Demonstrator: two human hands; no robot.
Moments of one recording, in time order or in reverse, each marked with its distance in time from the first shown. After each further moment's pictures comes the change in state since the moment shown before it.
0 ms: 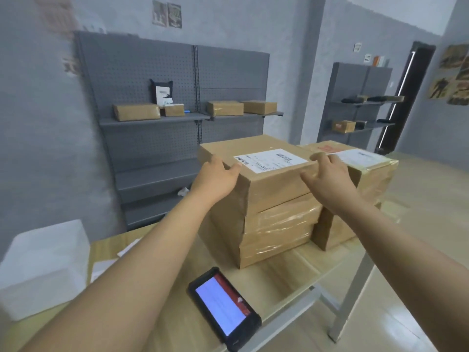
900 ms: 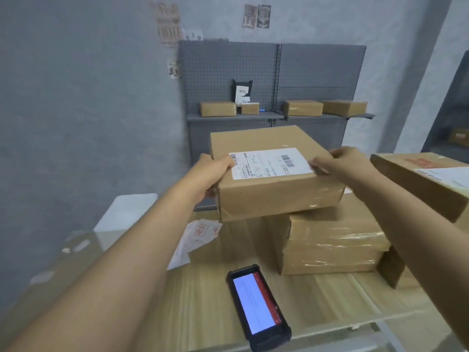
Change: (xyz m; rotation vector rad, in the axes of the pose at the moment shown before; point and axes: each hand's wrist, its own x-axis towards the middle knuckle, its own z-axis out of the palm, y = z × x) left_hand -0.021 -0.051 -0.070 -0.448 0.192 -0.456; right_hand 0.054 -0.067 0.031 0.466 -0.319 0.024
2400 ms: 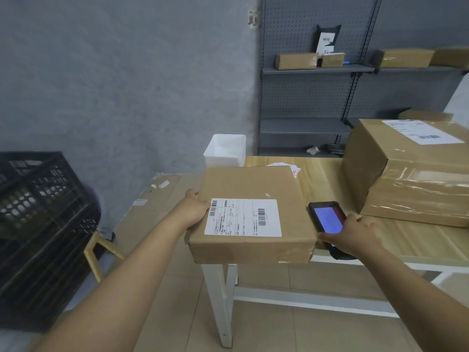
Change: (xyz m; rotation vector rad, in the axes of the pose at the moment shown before) left_hand -0.155 -0.228 -0.178 0.285 0.203 -0.361; right_hand -0.198 0.093 0.166 -0.638 -0.439 0.106
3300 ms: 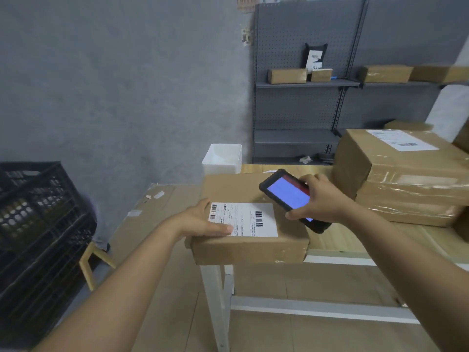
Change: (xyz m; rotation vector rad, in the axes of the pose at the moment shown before) left_hand -0.042 0.011 -0.014 0.309 -0.298 0.183; right_hand -0.036 -0.068 -0.077 0.126 0.024 -0.573
